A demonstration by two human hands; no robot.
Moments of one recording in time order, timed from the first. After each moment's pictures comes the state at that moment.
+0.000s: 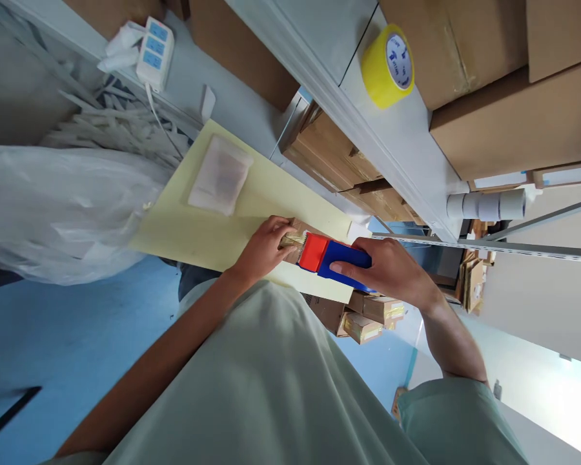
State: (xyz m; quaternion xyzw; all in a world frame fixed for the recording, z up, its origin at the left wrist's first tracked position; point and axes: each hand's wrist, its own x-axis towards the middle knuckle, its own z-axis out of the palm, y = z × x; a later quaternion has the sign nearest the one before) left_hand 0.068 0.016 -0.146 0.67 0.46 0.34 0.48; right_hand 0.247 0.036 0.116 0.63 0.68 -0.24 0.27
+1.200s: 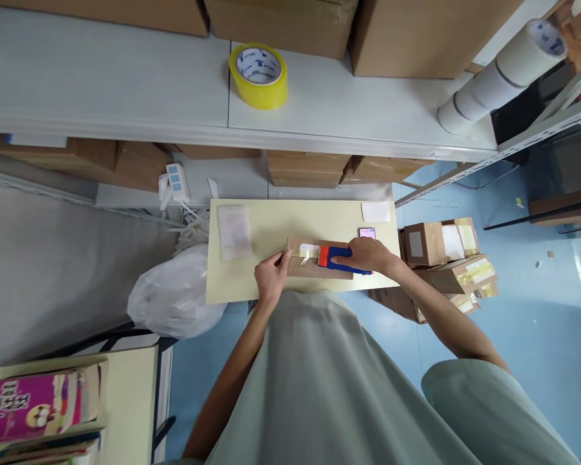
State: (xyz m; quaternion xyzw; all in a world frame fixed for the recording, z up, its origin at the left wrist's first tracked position) left_hand 0.092 -0.007 -0.135 0.62 0.65 0.20 0.40; right_hand 0.352 -0.020 -0.001 0.69 0.57 -0.36 0.24
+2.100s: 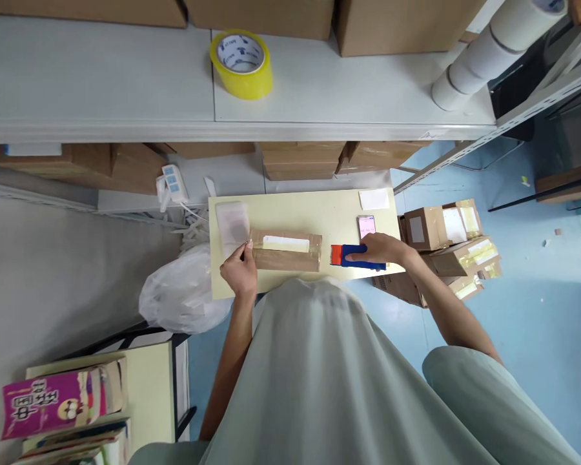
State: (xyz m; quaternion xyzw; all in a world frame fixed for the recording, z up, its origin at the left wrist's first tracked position) left_hand 0.036 0.017 -0.141 0.60 0.74 0.21 0.23; right_hand 0.393 -0.056 -0.007 0.69 0.53 -0.45 0.20
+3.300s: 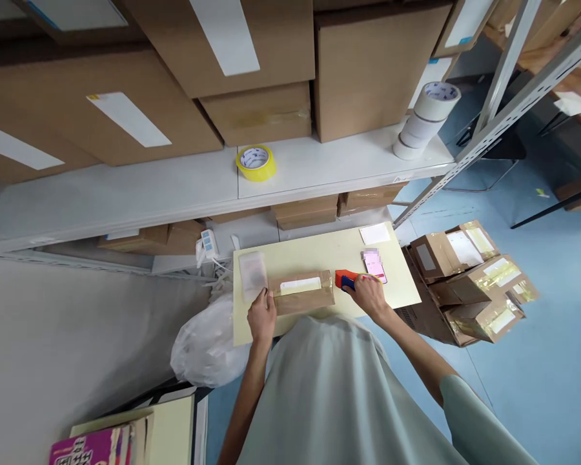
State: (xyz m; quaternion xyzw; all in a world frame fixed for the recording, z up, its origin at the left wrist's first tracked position) left_hand 0.032 0.002 -0.133 0.68 0.68 0.14 0.24; right_hand 0.331 -0.103 -0.086 0.82 0.52 -0.20 0.11
